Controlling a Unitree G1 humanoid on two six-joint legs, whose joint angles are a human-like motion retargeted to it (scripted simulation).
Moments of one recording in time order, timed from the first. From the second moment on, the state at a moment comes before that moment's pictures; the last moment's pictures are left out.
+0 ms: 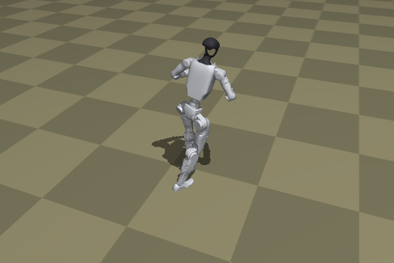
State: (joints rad) left arm -0.16 0.66 -0.35 -0.34 -0.17 -0.21 -0.19; right arm -0.21 -0.69 0.50 -0.02 0.18 -0.22 0.02; waist 0.27 -0.08 0.13; left_leg -0.35 -0.04 0.63 0.15 -0.37 -0.03; right_leg 0.01 -0.08 -0.16 0.20 -0.47 0.09
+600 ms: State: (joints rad) left arm -0.15 0.28 -0.25 -0.53 -0.33 -0.23 0.02; right arm 0.03 -0.36 0.27 -0.33 0.49 -0.28 -0.08; waist 0.23 -0.11 0.11; left_leg -0.19 -0.06 -0.17 0.10 -0.18 0.00; right_leg -0.06 0.02 -0.01 0.54 -0.24 0.09
